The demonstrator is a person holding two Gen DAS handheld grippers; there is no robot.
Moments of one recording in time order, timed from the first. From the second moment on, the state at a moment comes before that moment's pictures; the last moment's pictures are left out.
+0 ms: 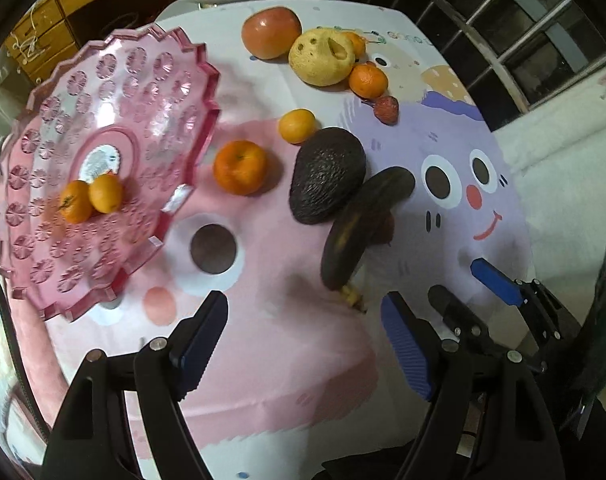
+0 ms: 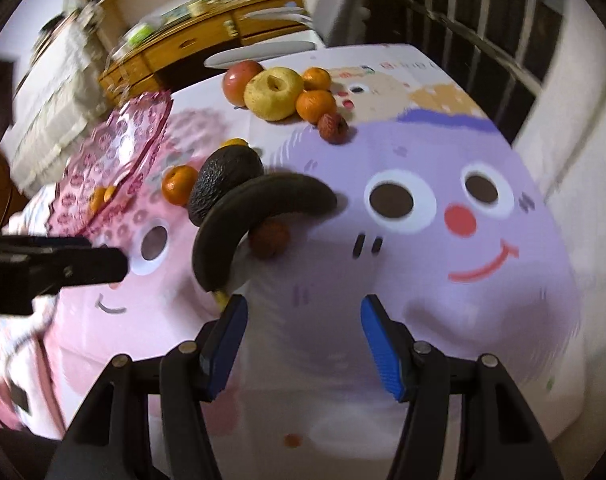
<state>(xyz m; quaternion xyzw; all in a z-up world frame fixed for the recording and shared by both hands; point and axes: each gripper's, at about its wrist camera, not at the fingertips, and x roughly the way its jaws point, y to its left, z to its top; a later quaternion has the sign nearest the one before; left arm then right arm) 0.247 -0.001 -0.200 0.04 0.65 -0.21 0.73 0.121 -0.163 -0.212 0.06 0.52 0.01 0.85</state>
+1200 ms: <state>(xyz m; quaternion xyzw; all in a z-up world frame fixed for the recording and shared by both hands) 0.278 -0.051 -0.276 -0.04 0.68 -0.21 0.70 0.159 -0.136 -0.261 -0.10 0.44 0.17 0.87</state>
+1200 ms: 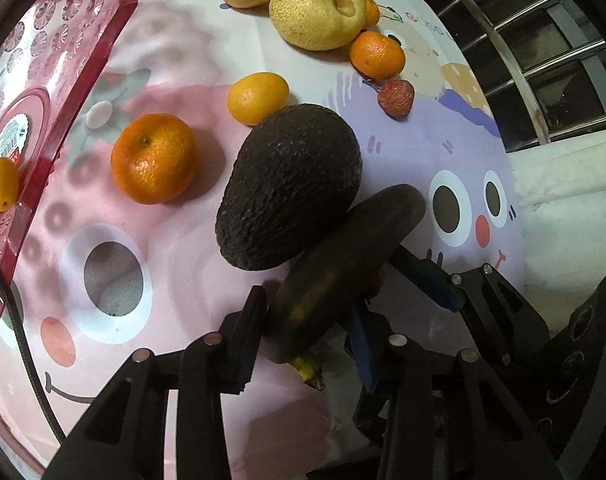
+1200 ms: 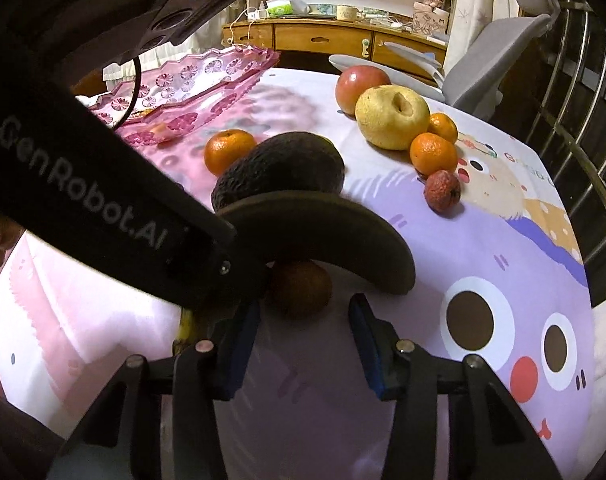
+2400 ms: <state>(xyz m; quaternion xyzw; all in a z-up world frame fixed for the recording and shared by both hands) 0.252 -0.007 -0.189 -0.07 0.59 -0.27 0.76 0.146 -0.123 -0.215 -0.08 0.44 0.15 0.88</state>
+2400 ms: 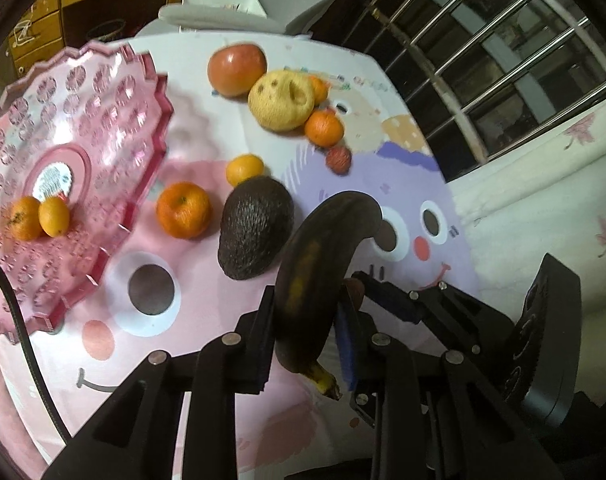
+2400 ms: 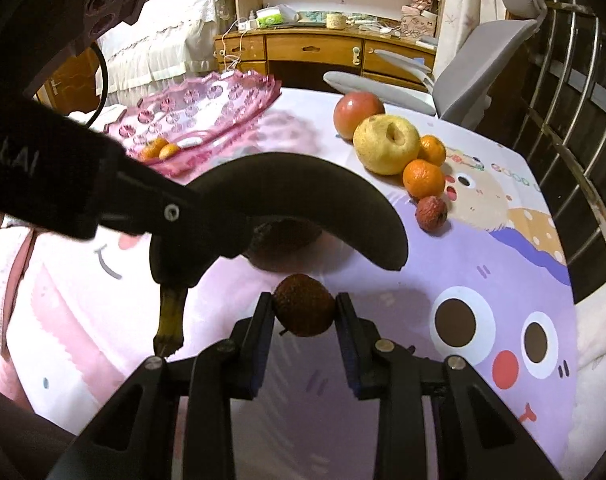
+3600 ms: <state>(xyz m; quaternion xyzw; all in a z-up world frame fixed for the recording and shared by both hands) 0.326 0.217 -0.155 -0.11 0.53 -0.23 0.81 0.214 0.036 -0.166 0.02 0.43 0.10 0.90</state>
